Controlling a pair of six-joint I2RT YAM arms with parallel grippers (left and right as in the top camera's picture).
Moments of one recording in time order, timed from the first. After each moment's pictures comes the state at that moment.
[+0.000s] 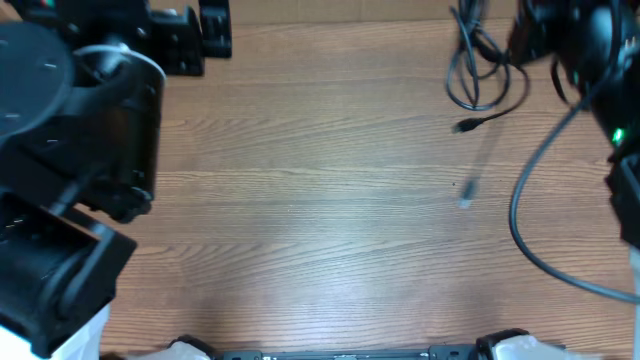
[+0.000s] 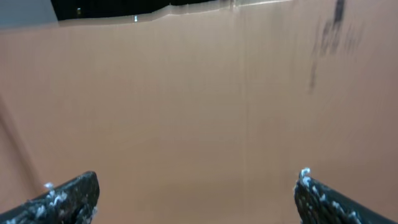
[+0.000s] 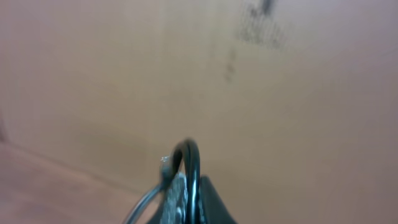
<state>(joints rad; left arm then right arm) -0.50 1.42 2.30 -0.85 -0.51 0.12 0.24 1.35 2.05 -0.76 -0.03 -0.15</state>
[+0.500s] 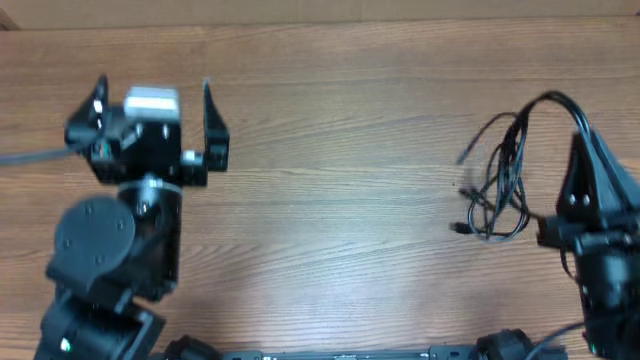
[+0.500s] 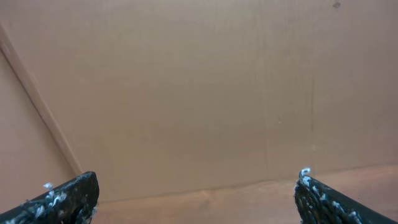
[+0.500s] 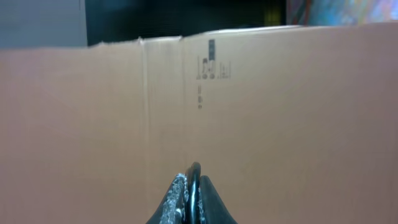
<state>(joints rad) -0.46 0.85 1.28 -0.41 -0.51 0.21 0.21 0.47 1.00 -0.17 0.05 0.05</state>
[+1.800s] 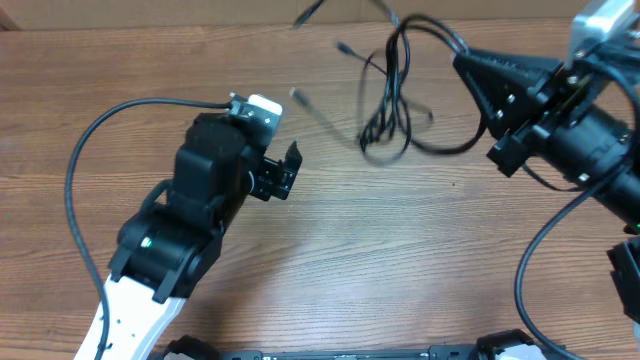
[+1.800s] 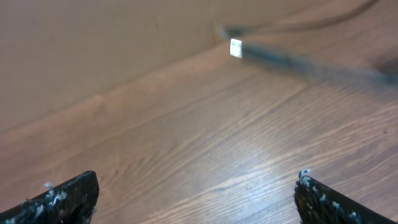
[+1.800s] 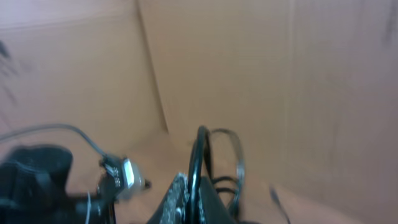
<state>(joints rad) -0.46 1.10 1.21 -0.67 -0.15 0.08 0.21 1.13 1.75 -0.70 -0.54 0.13</state>
